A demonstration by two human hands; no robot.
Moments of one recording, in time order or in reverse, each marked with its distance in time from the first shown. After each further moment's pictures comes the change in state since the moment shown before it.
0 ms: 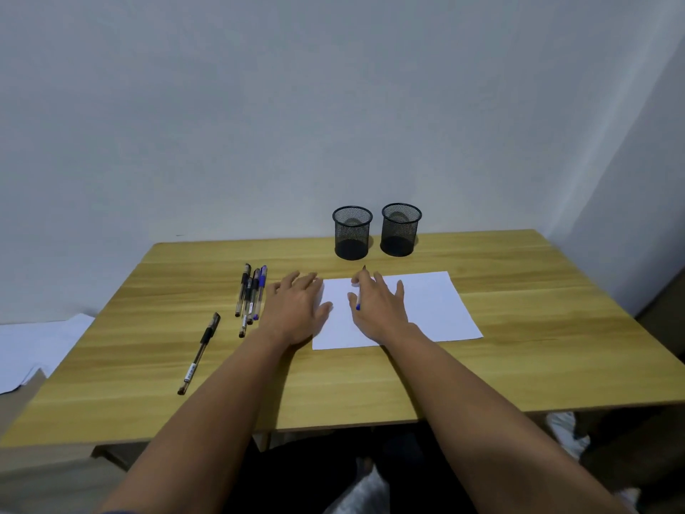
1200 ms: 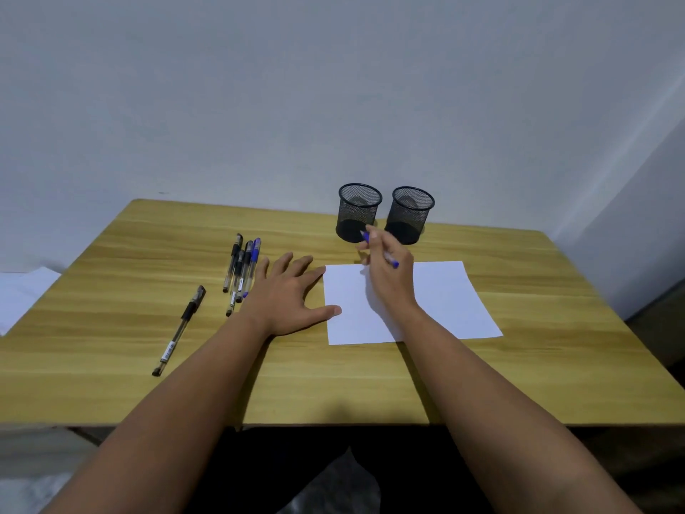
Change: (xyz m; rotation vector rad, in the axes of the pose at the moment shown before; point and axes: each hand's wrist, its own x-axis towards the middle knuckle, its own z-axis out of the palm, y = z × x) left_hand 0.001 -0.021 0.022 -0.159 -0.043 0.044; right_hand 0.025 -0.015 -0.016 0.983 0.357 0.070
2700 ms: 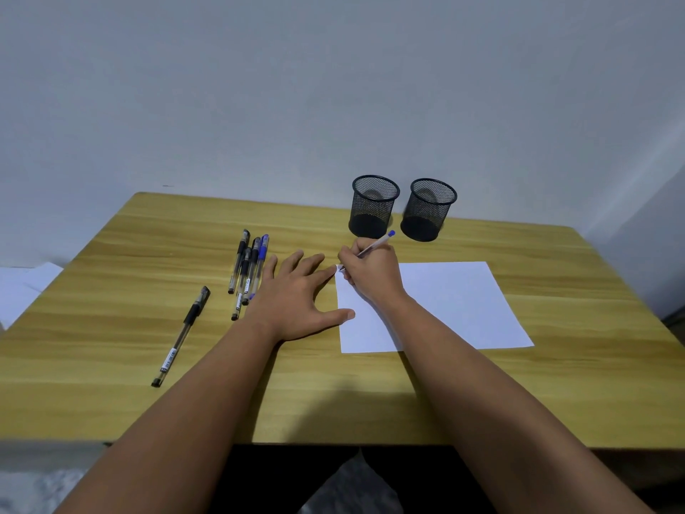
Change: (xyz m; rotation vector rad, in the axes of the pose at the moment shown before) left_hand 0.002 -0.001 0.000 -0.028 0.013 0.001; right_hand 0.030 0.045 0.043 -0.237 -0.177 0.079
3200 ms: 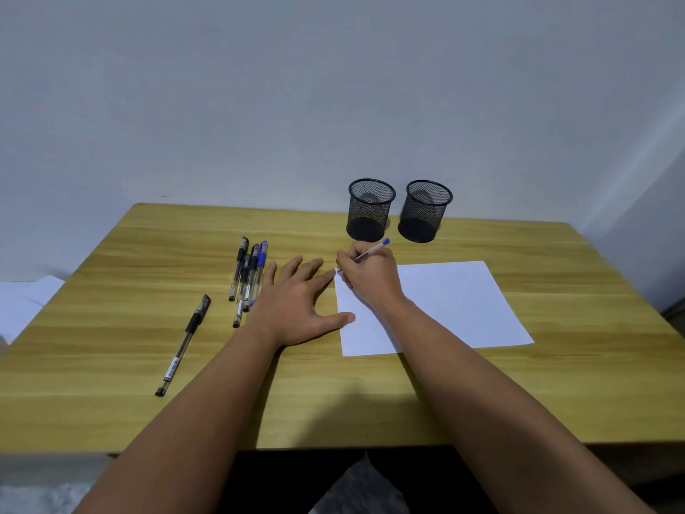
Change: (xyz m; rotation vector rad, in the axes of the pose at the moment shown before) left_hand 0.000 0.000 -0.001 0.015 0.005 0.006; right_hand -0.006 -0.004 -0.001 -0.053 0.024 -0.050
